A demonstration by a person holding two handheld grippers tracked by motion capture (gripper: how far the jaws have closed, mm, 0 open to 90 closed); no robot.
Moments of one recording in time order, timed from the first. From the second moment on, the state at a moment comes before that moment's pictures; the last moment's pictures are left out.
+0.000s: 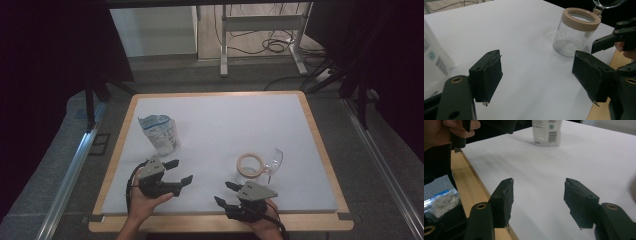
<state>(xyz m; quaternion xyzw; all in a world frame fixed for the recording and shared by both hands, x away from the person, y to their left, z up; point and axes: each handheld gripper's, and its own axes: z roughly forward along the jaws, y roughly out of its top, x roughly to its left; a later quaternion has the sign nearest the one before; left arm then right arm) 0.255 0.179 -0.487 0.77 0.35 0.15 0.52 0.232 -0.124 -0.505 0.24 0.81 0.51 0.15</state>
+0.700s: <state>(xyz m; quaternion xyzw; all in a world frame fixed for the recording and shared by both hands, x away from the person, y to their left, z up) 0.259 0.219 -0.495 0.74 0.40 0.18 0.51 0.251 -0.104 -0.510 0.24 0.81 0.51 0.14</state>
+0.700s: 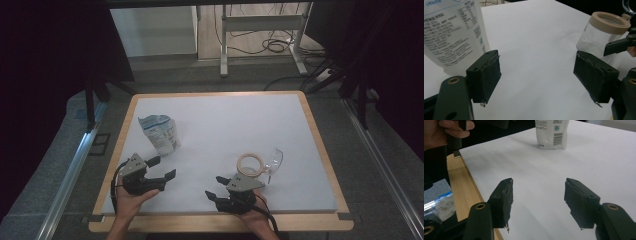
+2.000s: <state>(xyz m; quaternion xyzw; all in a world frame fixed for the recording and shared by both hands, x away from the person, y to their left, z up) 0.361 0.287 -0.496 0.71 0.44 0.19 0.52 0.248 -0.105 -0.515 0.24 0.82 0.50 0.13</state>
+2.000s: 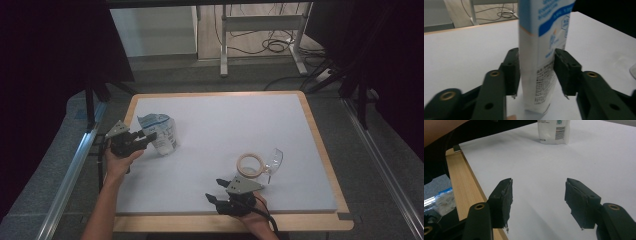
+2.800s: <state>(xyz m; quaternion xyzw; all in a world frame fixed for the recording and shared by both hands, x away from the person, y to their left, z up) 0.365 0.277 -0.509 0.73 0.41 0.15 0.53 0.247 -0.104 -0.516 0.24 0.82 0.50 0.14</state>
